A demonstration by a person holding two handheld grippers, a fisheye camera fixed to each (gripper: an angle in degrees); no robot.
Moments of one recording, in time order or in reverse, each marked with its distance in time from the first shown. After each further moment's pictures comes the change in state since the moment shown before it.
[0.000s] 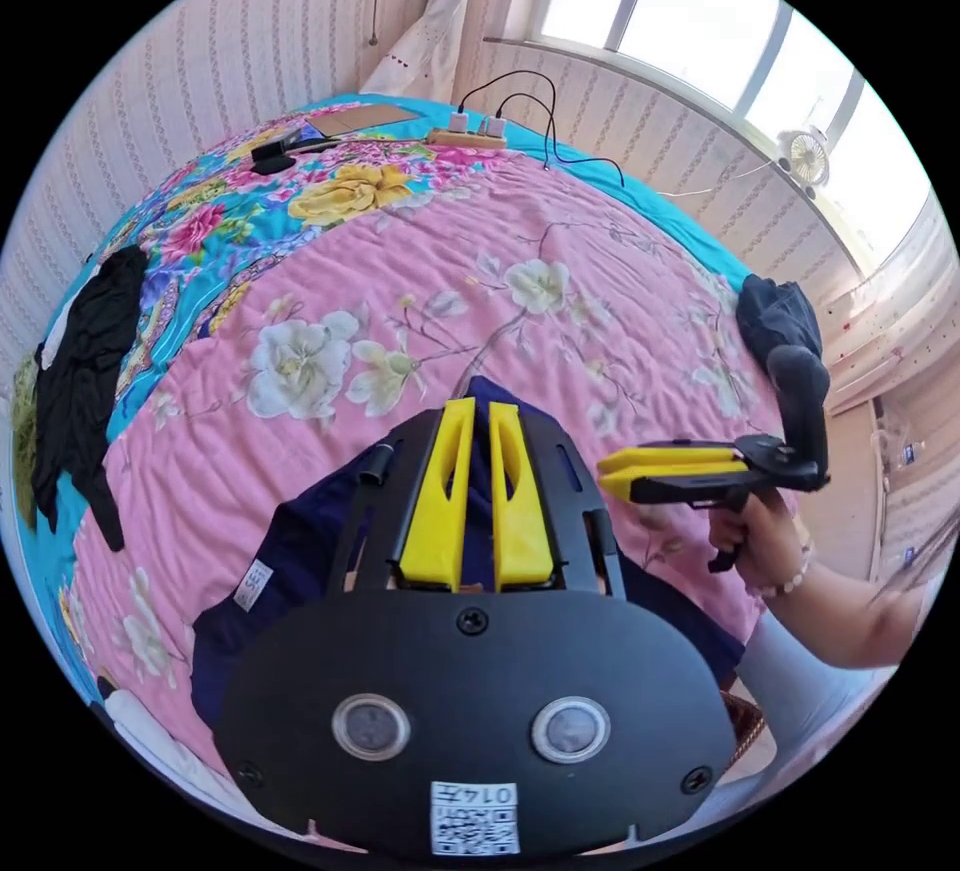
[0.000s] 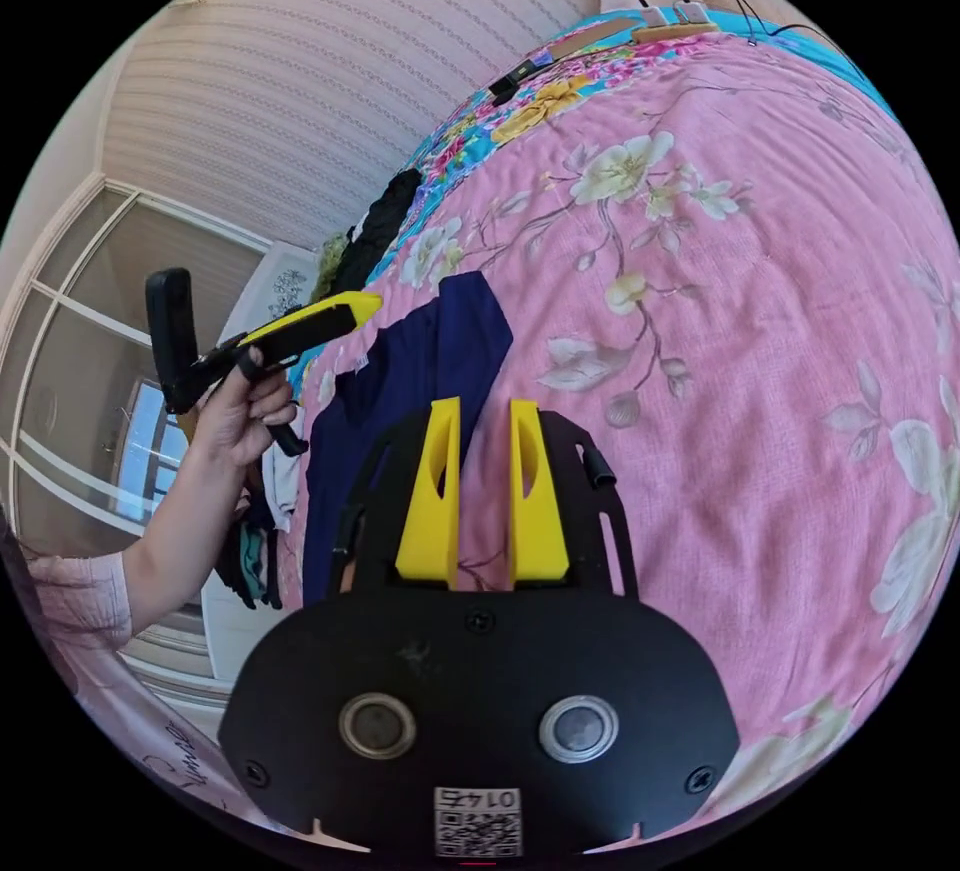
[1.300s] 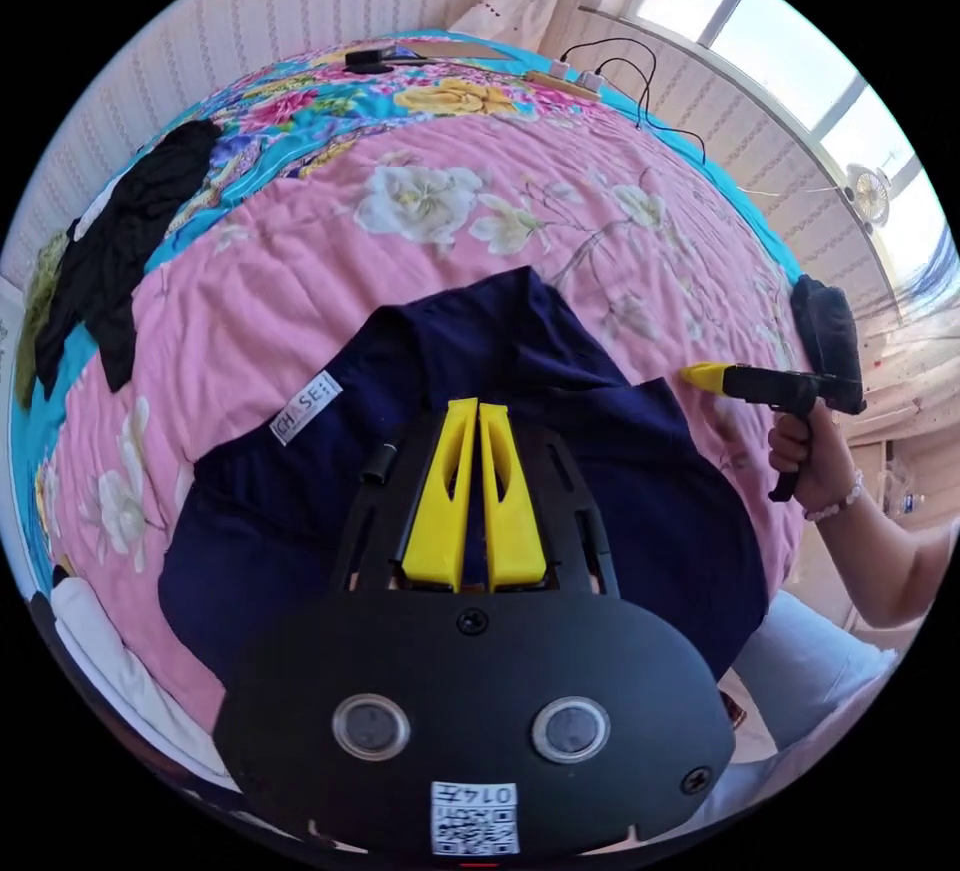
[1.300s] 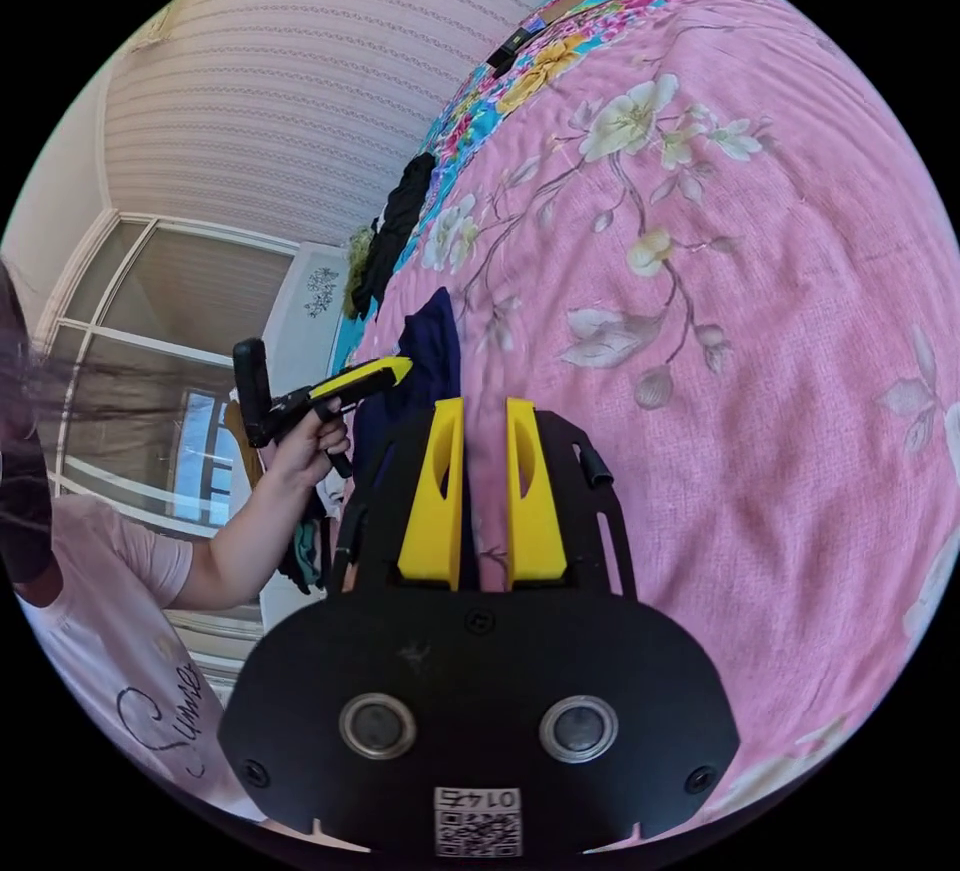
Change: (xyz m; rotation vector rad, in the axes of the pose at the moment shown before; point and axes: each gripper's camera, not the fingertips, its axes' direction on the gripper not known) left arm -0.070 -0.009 0.000 -0.112 -0.037 -0.187; right arm 0.009 -0.099 -0.018 -0.091 -0.155 0.046
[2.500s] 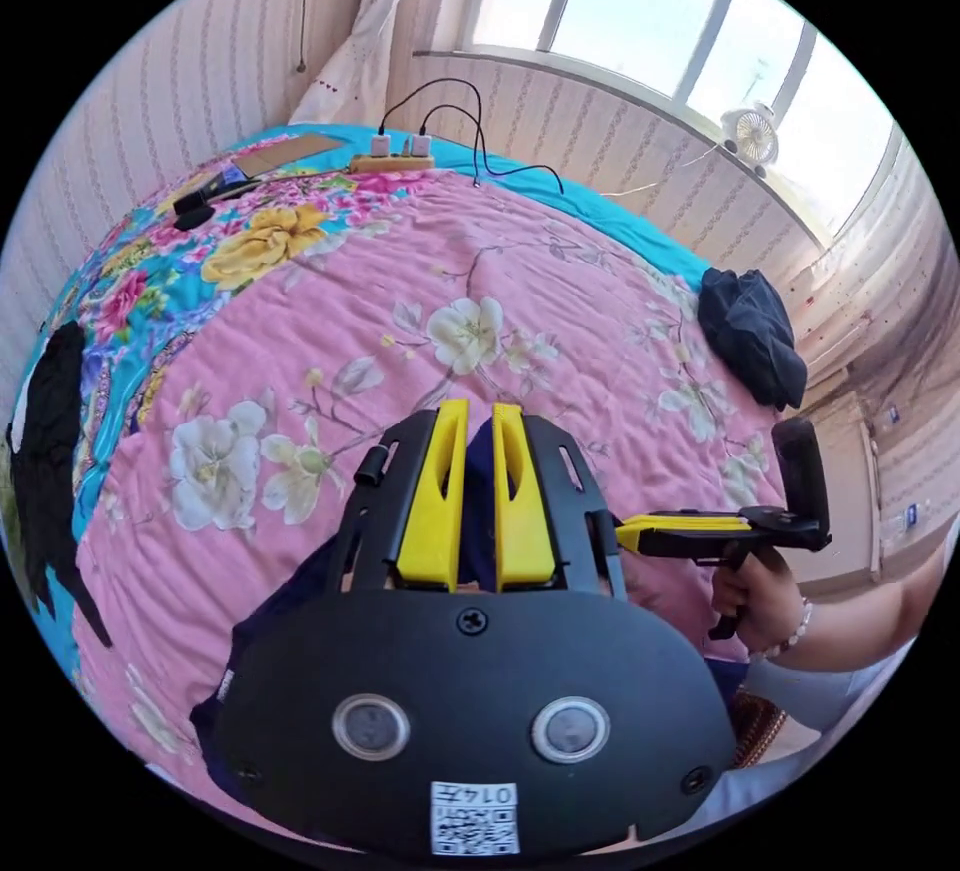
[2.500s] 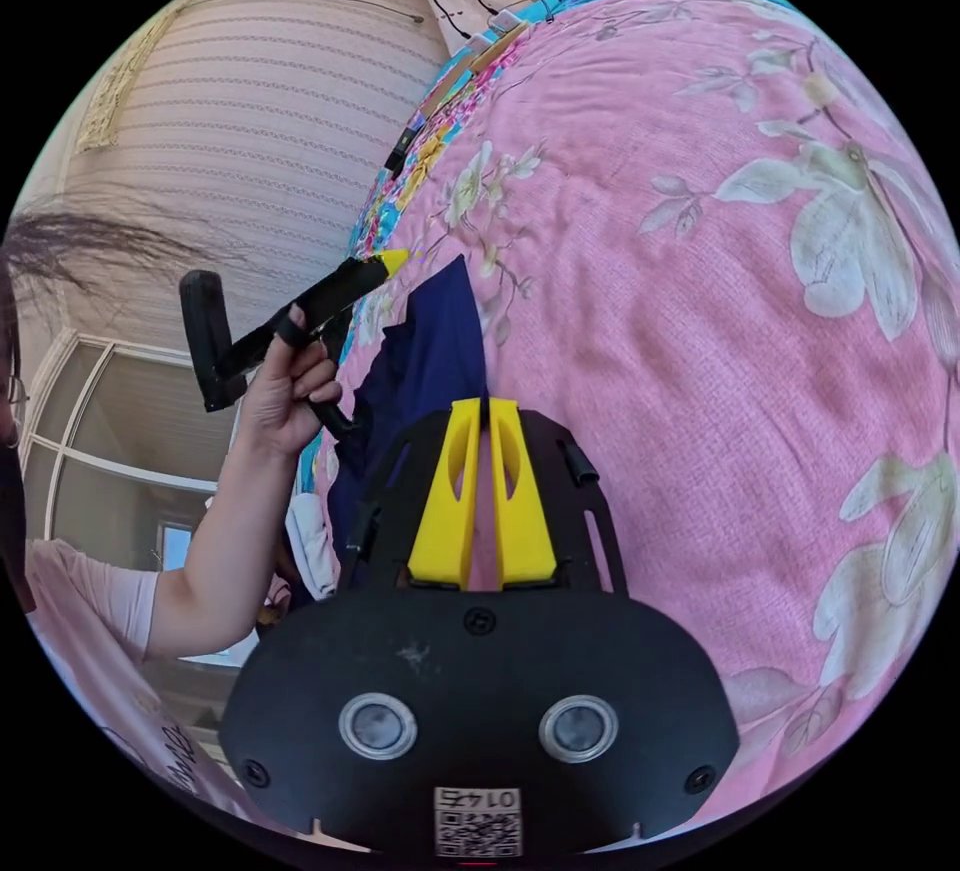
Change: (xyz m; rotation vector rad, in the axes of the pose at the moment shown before) left arm 0.078 -0.036 0.013 0.217 0.100 0.334; right arm 0.070 0.018 0.110 0.305 0.109 0.263
